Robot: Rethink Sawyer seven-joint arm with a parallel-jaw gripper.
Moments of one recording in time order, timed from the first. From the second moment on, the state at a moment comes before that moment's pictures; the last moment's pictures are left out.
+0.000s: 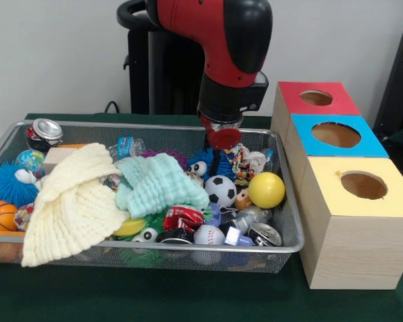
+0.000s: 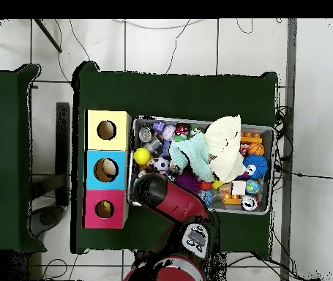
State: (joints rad) arm 0.03 -0.41 -0.29 1.84 0.43 0.28 2.57
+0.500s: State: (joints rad) arm 0.05 -0.39 -0.29 1.84 0.49 0.26 2.57
